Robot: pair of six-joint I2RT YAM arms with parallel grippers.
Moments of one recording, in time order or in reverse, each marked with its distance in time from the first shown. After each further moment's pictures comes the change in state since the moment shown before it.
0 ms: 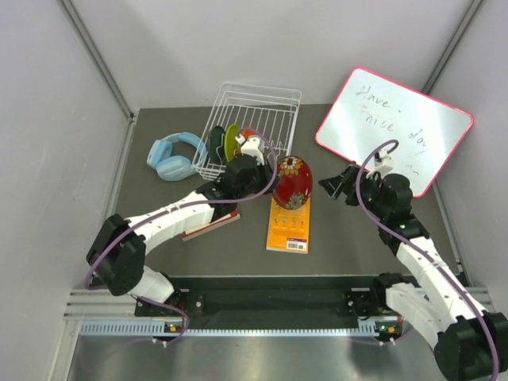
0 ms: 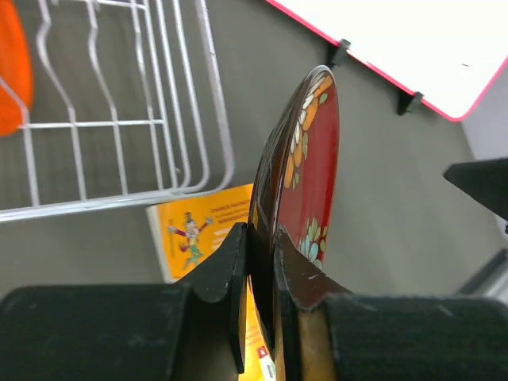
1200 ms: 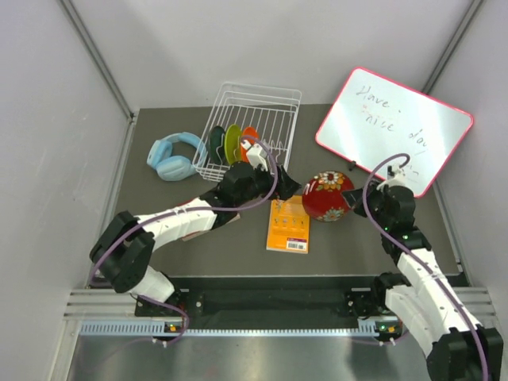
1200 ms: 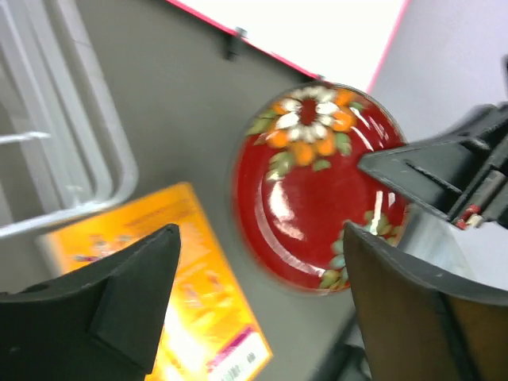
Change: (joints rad) left arm 0.001 0.051 -0.126 0.343 0.275 -0.105; right arm -0.058 -0.085 -0.116 -0.007 0.090 0.049
